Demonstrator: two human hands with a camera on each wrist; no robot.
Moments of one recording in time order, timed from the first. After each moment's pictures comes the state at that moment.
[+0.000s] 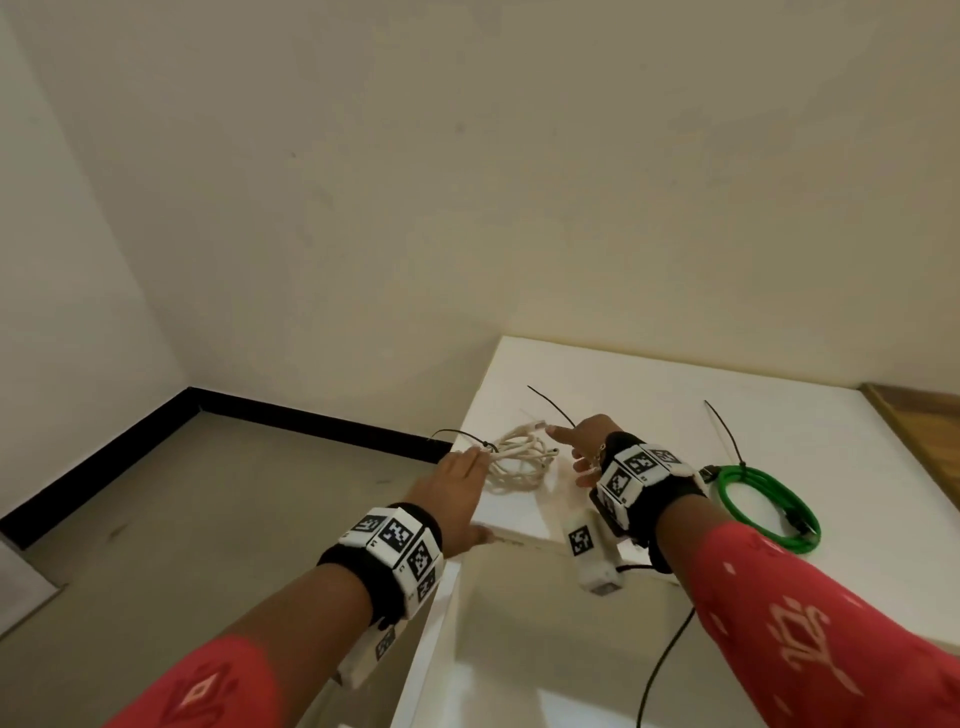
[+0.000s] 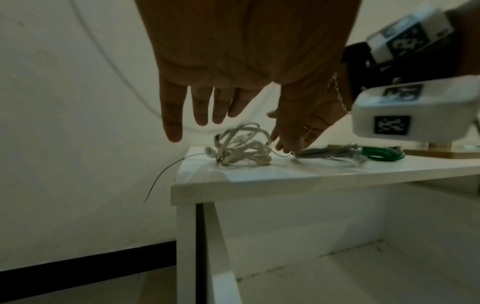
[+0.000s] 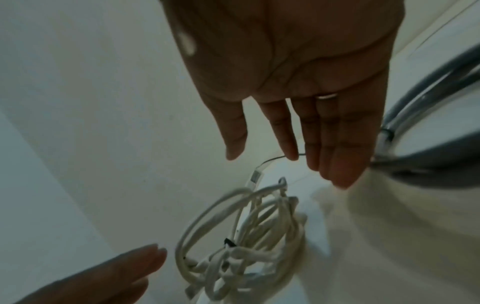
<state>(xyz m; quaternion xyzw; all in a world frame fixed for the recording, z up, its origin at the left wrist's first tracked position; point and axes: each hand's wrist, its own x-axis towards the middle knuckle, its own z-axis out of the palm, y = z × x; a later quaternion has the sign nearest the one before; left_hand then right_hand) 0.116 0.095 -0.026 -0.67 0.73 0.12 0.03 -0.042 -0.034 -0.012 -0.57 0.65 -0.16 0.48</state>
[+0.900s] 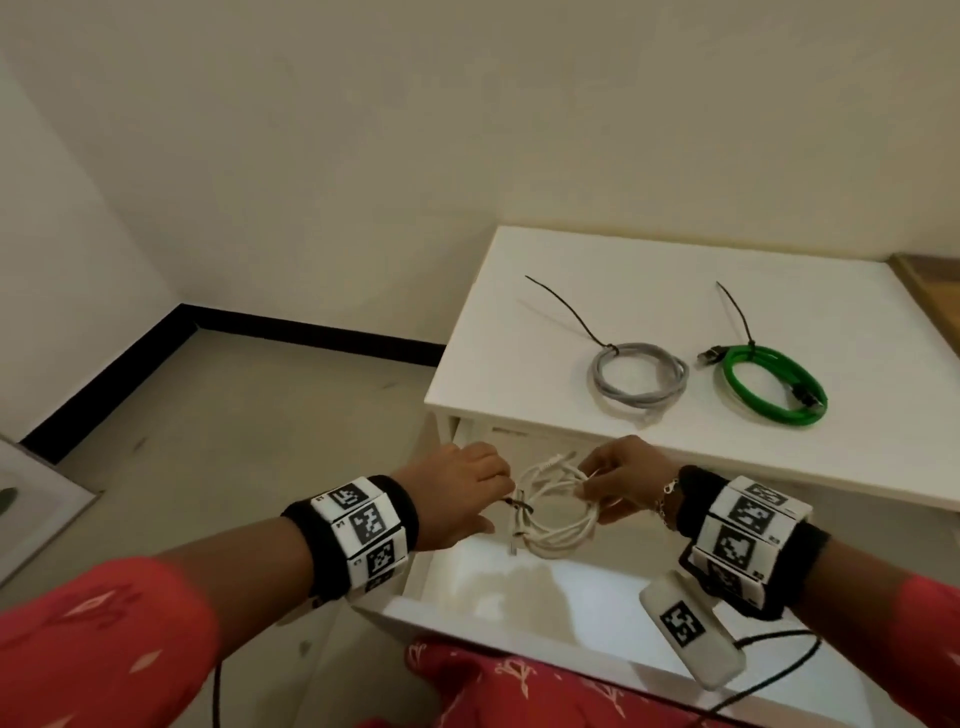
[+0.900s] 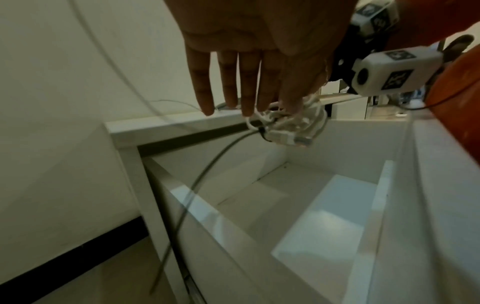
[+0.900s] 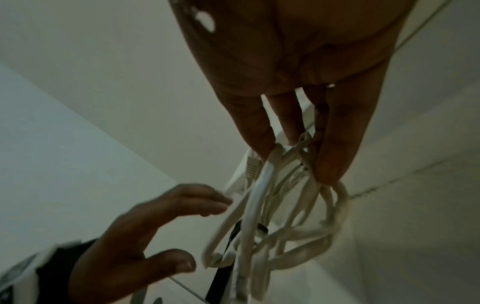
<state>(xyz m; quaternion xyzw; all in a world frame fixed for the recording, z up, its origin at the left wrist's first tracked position) 0.112 0.157 -0.060 -0.42 0.91 0.00 0.06 -0.108 0.079 -0.074 -0.58 0.58 -0.05 0.57</state>
